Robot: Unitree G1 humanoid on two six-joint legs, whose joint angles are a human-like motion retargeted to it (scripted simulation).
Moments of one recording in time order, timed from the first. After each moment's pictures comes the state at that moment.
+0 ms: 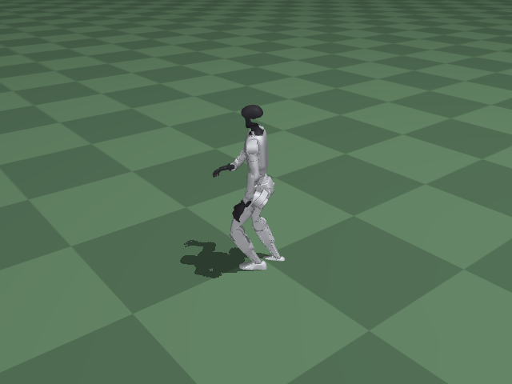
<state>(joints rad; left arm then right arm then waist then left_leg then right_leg) 0.03 0.27 -0.57 1.15 0.29 -0.13 0.42 -0.39 -0.25 0.58 1.08 -0.39 -0.06 -0.55 0.04 -0.09 -0.24 -0.86 0.11 0.18 1.06 -0.57 0.13 -0.49 0.09 -0.04 0.66 -0.58 -0.01</state>
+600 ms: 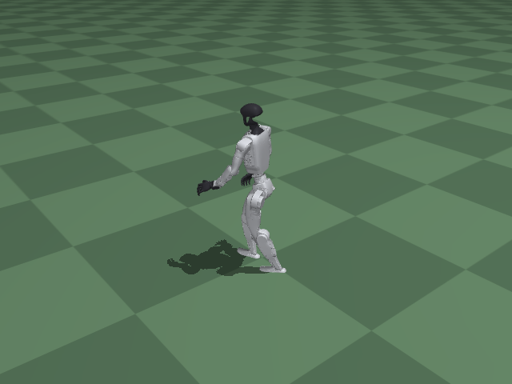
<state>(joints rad) -0.36 0.33 -0.49 1.03 0.24 -0.13 0.55 -0.08 -0.23 0.58 1.07 -0.46 -0.08 -0.42 -0.16 -0.11 -0.28 -0.27 -0.18 0.22 0.33 -0.60 0.13 -0.85 -0.14 -0.12 0.70 -0.41 0.12</state>
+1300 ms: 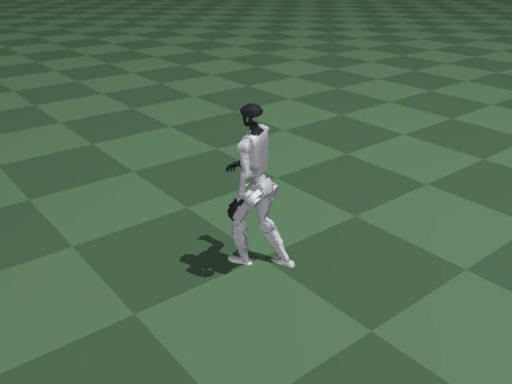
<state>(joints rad) 0.14 0.27 -0.47 1.15 0.25 -0.10 0.40 -0.34 -0.24 0.52 1.09 -0.39 -0.04 -0.48 0.02 -0.14 -0.34 -0.81 -0.07 0.20 0.52 -0.39 0.08 -0.45 -0.03 -0.03 0.72 -0.62 0.03</state>
